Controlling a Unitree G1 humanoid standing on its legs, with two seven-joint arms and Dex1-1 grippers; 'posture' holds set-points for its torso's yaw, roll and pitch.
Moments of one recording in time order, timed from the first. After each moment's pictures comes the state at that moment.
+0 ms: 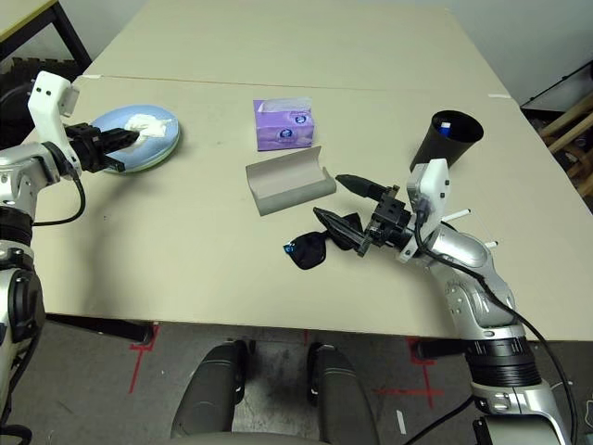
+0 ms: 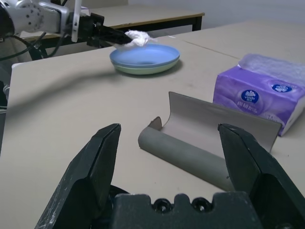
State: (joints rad) left arm -1.01 0.72 0.20 1.00 -0.14 0.20 -0.66; right arm -0.25 -0.48 -0.06 -0.12 0.52 0.17 0.89
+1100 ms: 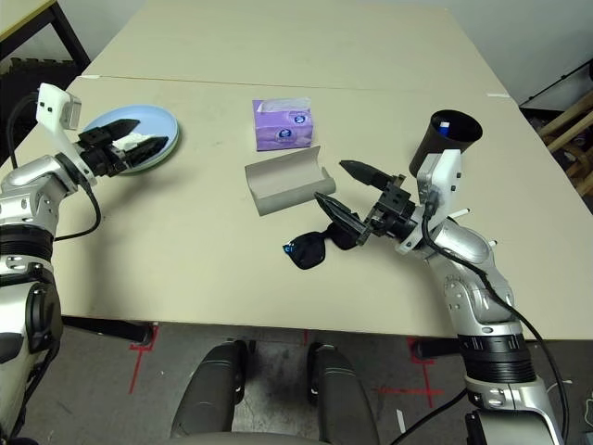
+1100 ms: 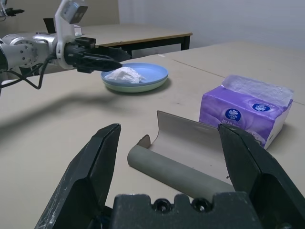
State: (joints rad) left arm -0.85 0.65 0.18 0.83 -0.27 0.05 -1.20; right arm -0.27 -0.46 -0.09 -0.12 0.53 0.14 0.87
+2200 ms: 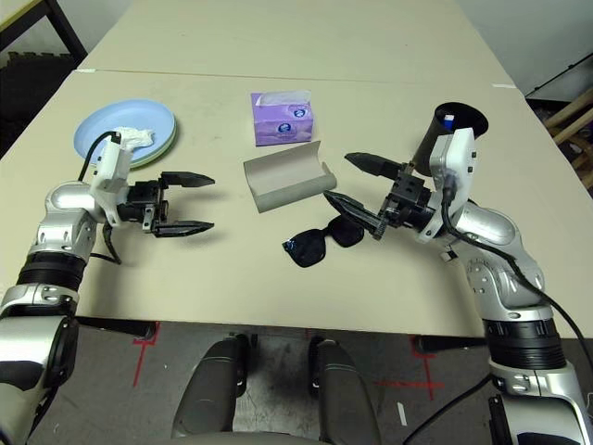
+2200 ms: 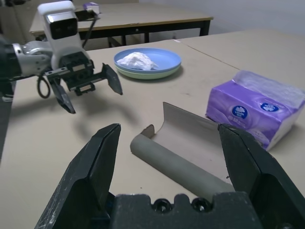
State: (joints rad) left arm -0.72 0.56 0.00 0.64 -0.32 -0.23 -1.60; right arm -0.36 -0.58 -0.10 -0.14 0.56 0.25 0.98
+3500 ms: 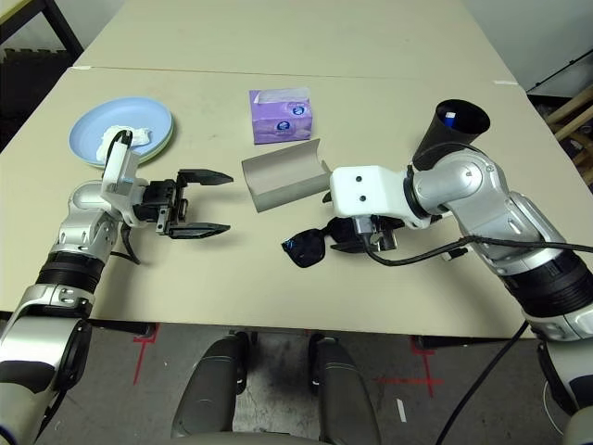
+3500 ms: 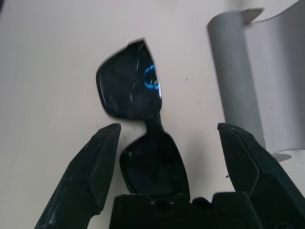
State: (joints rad) left arm -0.72 0.51 -0.04 0.61 -0.44 -0.22 -1.60; right arm -0.72 -0.89 0.38 -0.12 0.00 0.19 1.32
